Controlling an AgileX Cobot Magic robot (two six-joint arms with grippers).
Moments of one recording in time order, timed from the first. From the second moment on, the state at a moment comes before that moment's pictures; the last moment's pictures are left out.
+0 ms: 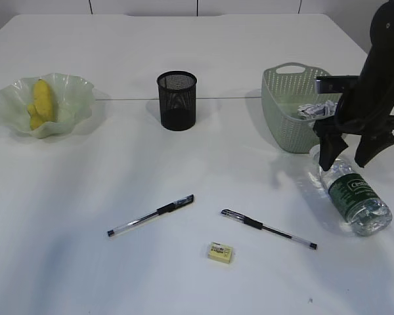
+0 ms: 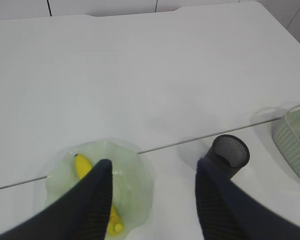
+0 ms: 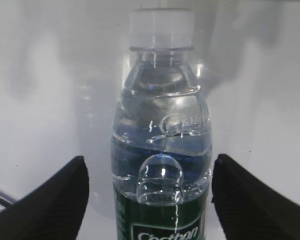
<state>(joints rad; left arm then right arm) 0.22 1.84 -2.42 -0.48 1.27 0.26 0.00 2.12 -1.69 0.10 1.22 -0.18</state>
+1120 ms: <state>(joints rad) 0.22 1.84 -2.42 -0.48 1.27 0.26 0.00 2.20 -1.69 0.07 1.22 -0.20</state>
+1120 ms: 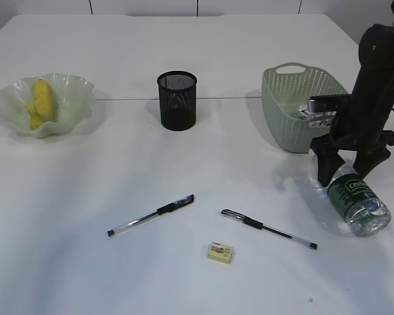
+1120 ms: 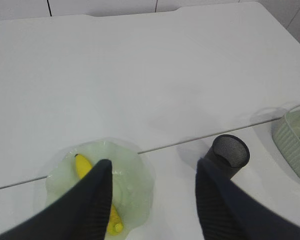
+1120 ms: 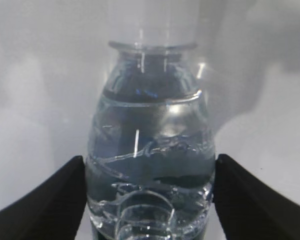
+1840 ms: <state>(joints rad) 0.22 1.84 -2.42 -0.48 1.27 0.26 0.00 2.21 -1.70 0.11 1.22 -0.21</state>
